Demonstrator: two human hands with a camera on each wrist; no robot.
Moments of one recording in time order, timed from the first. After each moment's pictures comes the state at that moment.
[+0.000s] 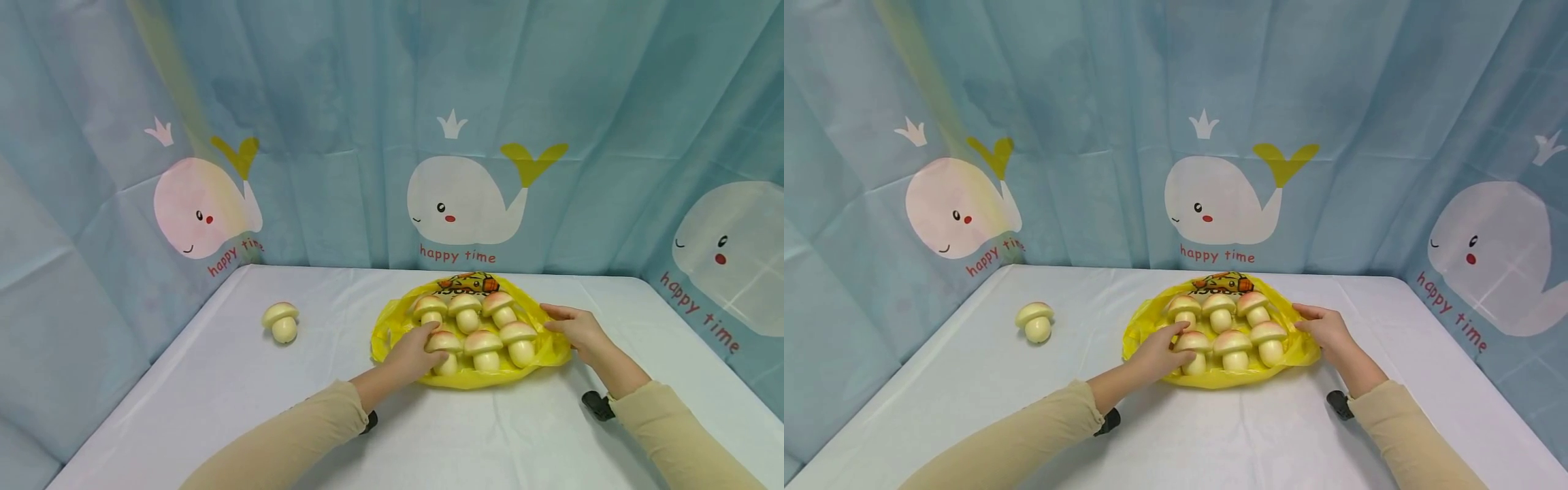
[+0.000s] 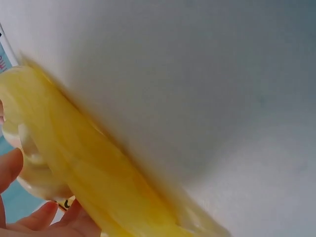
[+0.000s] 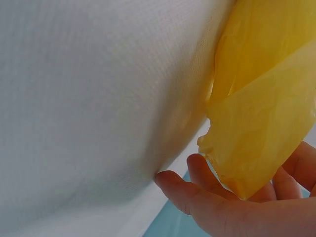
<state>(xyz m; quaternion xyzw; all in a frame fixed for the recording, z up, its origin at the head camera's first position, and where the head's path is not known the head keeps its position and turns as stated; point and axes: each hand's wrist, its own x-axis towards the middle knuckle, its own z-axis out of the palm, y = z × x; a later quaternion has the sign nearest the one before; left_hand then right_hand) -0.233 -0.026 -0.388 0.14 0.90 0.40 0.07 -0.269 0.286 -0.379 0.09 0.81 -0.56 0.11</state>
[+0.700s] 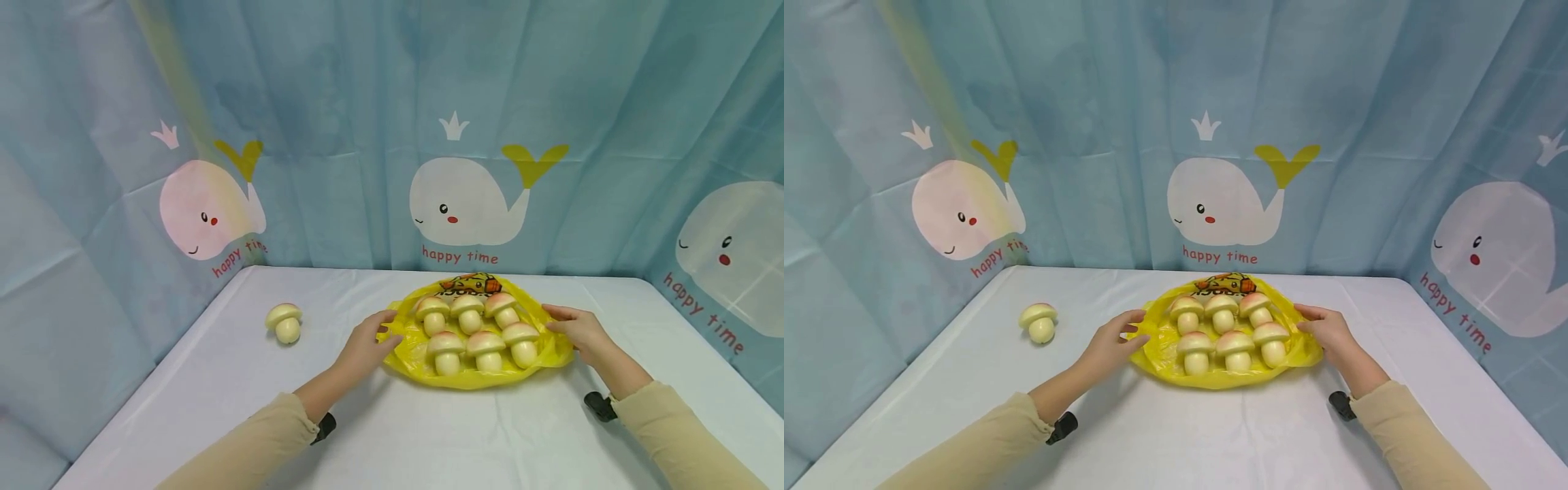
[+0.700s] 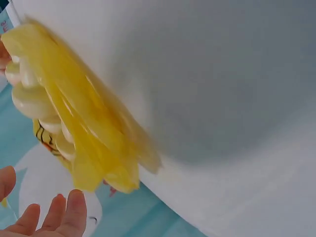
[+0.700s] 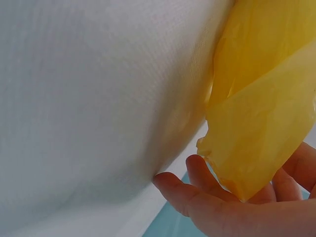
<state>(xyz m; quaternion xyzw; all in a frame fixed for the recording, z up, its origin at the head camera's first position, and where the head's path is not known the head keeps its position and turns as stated) -0.221 -0.094 -0.374 0.13 0.88 0.45 -0.03 -0.269 0.285 -0.378 0.09 0.82 -0.56 0.11</state>
